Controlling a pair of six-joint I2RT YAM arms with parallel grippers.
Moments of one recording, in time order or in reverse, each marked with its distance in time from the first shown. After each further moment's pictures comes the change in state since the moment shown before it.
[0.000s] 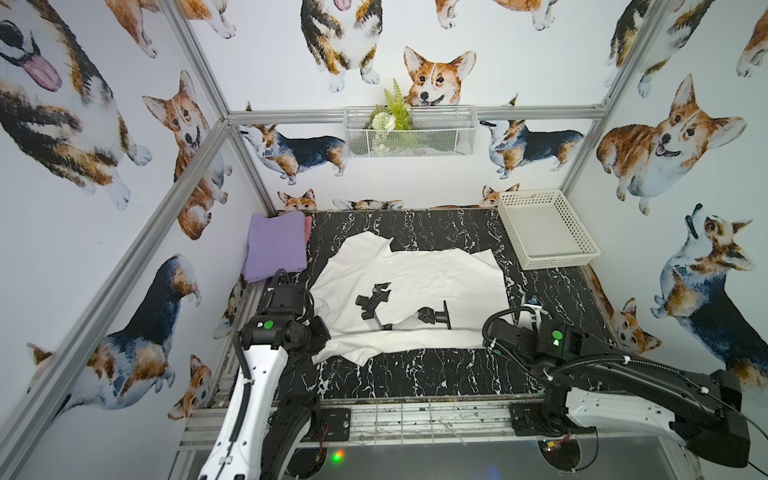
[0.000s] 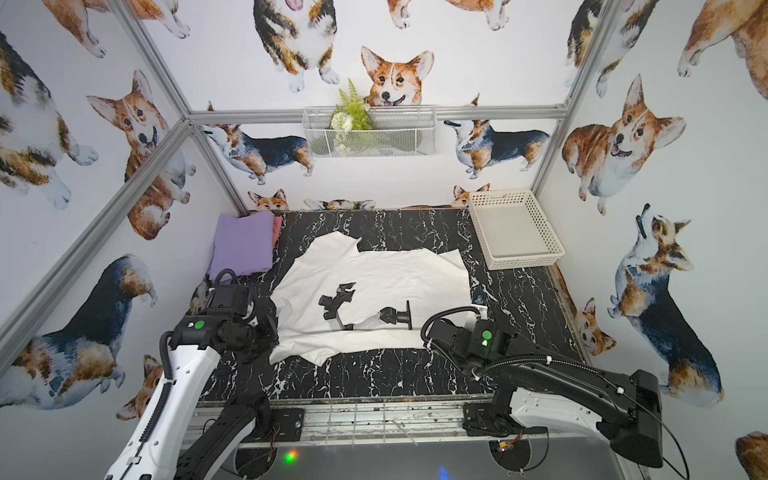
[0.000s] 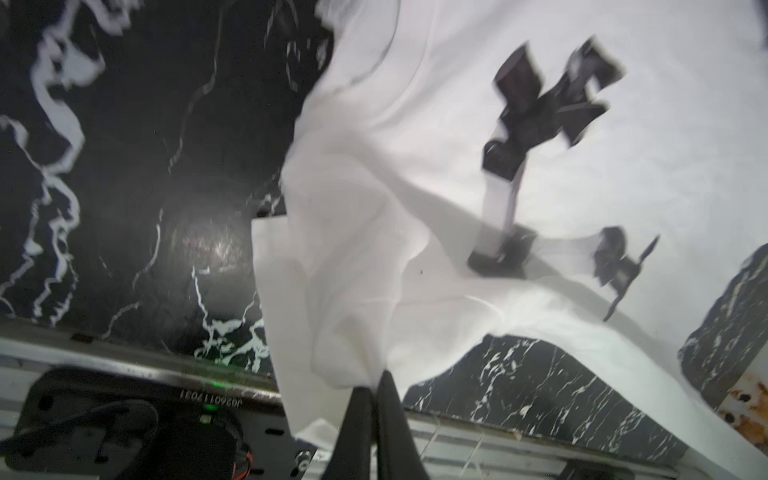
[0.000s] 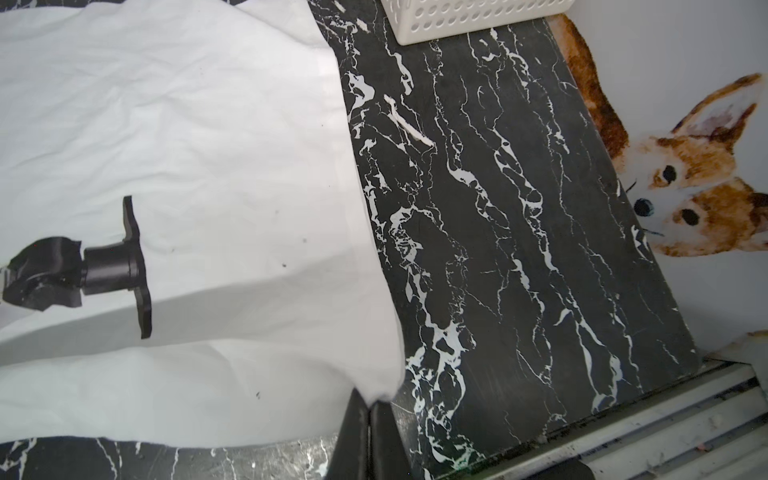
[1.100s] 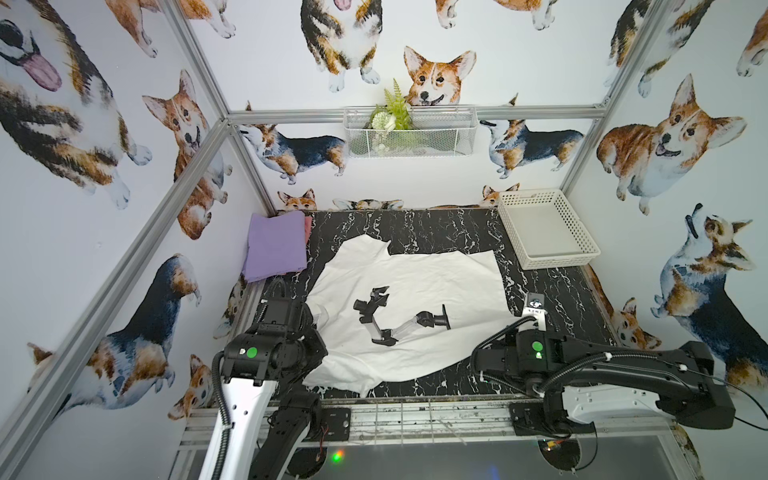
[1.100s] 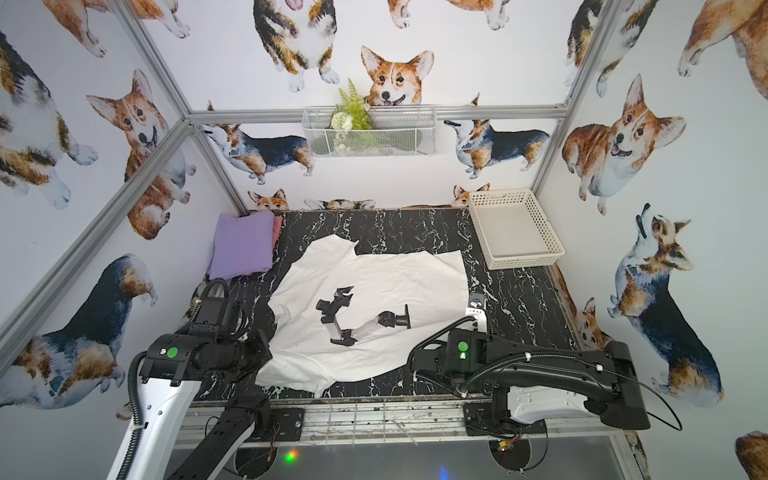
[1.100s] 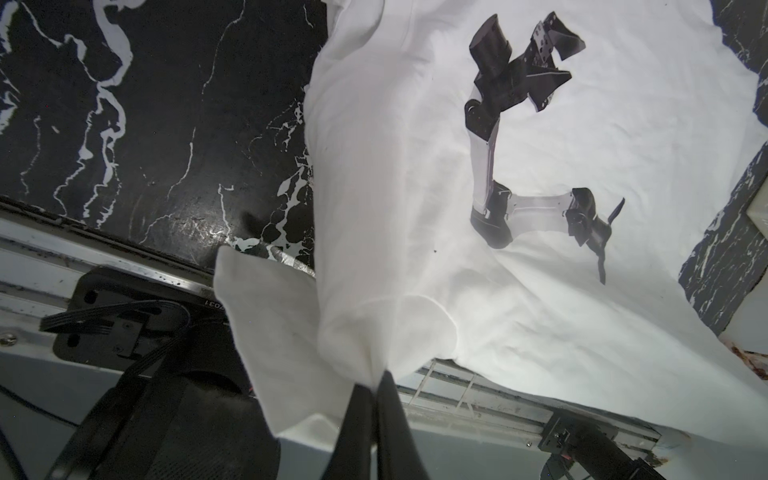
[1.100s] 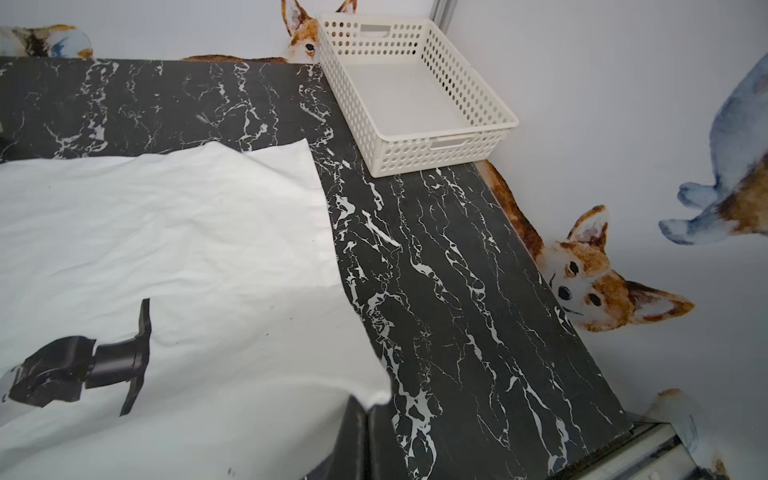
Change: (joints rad) left arm -0.074 -0.118 0.171 -0.217 -0.040 -0.097; right arm 0.214 0.108 0.106 -0.305 0.282 0.393
